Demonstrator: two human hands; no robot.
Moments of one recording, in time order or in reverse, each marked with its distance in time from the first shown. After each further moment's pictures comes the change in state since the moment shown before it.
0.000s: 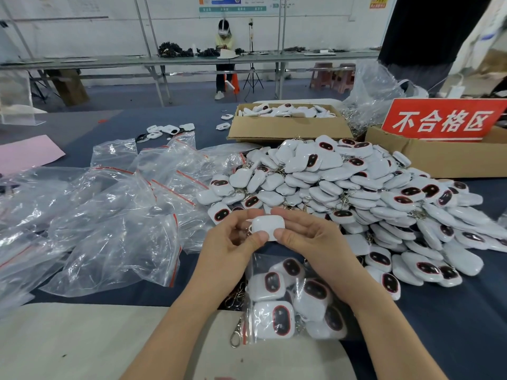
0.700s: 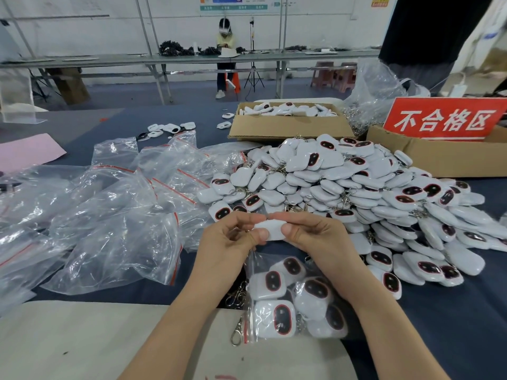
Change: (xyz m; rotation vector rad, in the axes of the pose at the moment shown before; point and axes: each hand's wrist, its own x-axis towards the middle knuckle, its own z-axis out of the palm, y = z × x) left_hand 0.001 0.004 0.002 -0.136 0.026 -0.042; right_hand -0.002 -0.006 0.001 0.069 0.071 -0.018
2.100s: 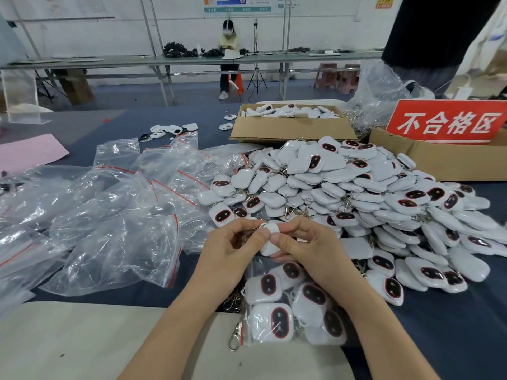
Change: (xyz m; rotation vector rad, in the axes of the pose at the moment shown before) left_hand 0.001 -0.007 -0.003 0.030 -0.063 -0.057; right_hand 0.005 0.011 0.004 -0.072 -0.046 0.059
